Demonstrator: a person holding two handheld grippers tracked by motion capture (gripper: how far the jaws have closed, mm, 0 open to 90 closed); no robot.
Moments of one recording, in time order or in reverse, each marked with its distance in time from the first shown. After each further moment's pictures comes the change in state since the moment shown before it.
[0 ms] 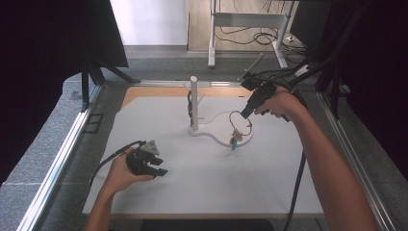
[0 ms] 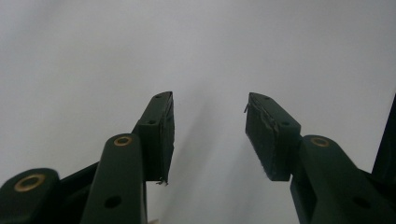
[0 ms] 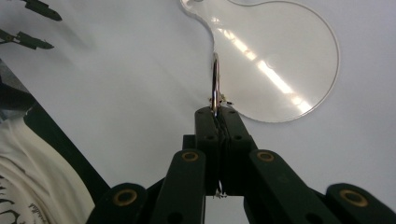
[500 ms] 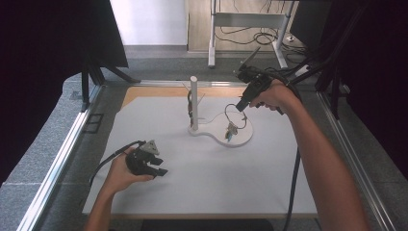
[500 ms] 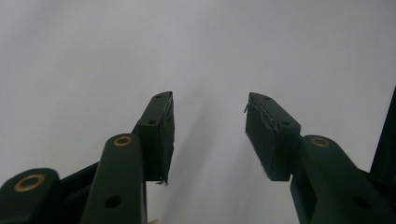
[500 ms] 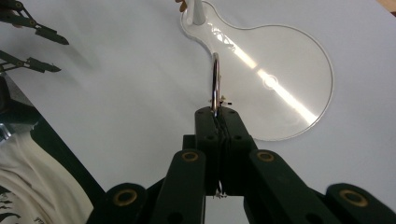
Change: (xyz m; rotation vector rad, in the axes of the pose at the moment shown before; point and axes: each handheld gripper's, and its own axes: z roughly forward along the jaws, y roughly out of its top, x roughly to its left) left arm -0.001 0.000 -0.001 -0.009 -0.002 -0.009; right arm -0.002 0.021 -0.005 -0.028 0.008 0.008
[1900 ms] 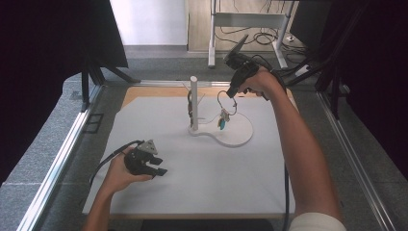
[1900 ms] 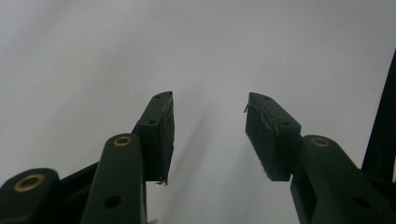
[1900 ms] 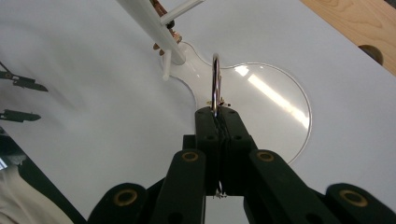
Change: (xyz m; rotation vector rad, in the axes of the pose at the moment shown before) left arm 0.001 -0.001 -0.005 -0.014 -0.012 0.014; right arm -0.014 0.052 0.011 -0.014 -0.041 0.047
